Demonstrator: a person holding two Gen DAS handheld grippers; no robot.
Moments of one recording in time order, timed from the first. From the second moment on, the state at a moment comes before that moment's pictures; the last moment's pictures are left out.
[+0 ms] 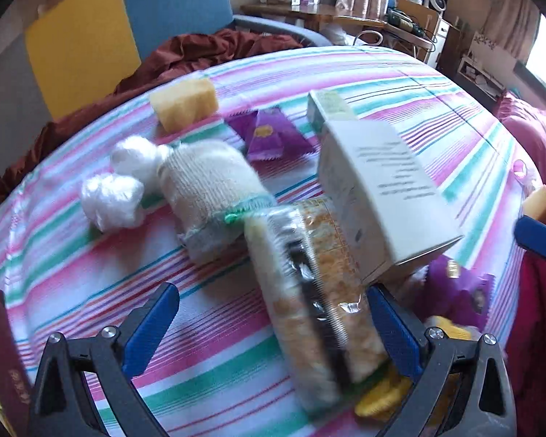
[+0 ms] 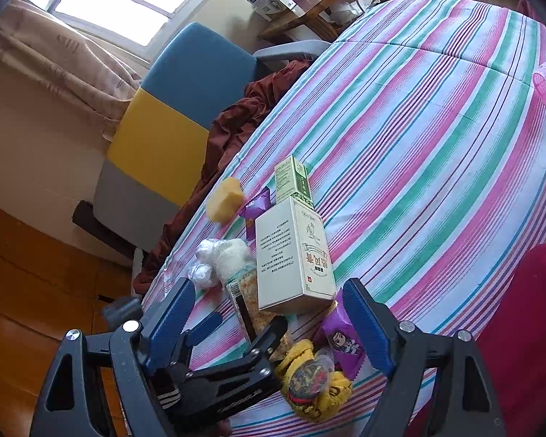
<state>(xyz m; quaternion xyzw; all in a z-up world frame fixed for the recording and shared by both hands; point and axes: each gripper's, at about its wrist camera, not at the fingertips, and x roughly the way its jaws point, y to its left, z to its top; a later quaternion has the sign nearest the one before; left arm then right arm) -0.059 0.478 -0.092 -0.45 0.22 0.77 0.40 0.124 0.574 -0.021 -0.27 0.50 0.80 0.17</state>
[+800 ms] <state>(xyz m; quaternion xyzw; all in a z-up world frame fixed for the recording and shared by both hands) -0.049 0.404 -0.099 -0.42 0.19 0.79 0.41 0.118 0.573 -0.027 -0.30 0.50 0.79 0.19</state>
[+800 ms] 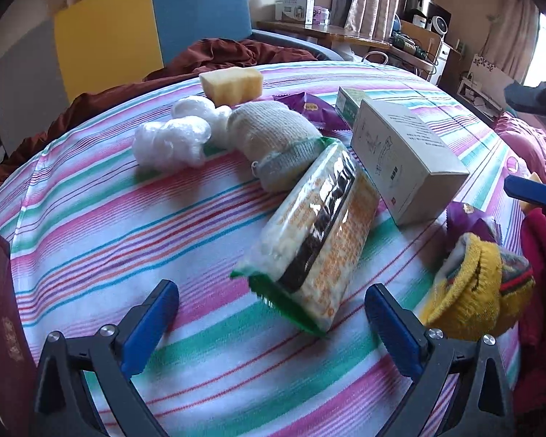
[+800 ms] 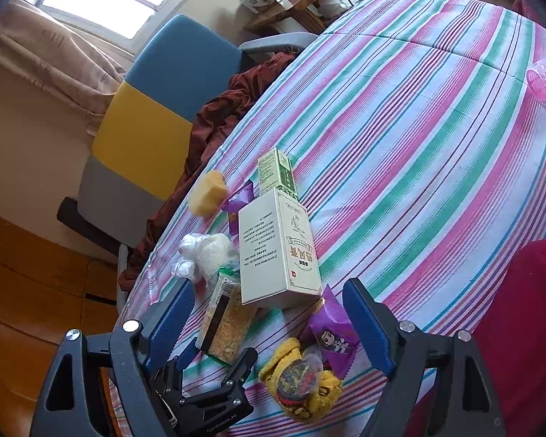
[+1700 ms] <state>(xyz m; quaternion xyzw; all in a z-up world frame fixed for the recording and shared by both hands) -0.039 0.464 -0.088 -0.36 0.34 0.74 0.46 0.115 0.571 -0.029 -0.31 0.51 0.79 0.17</state>
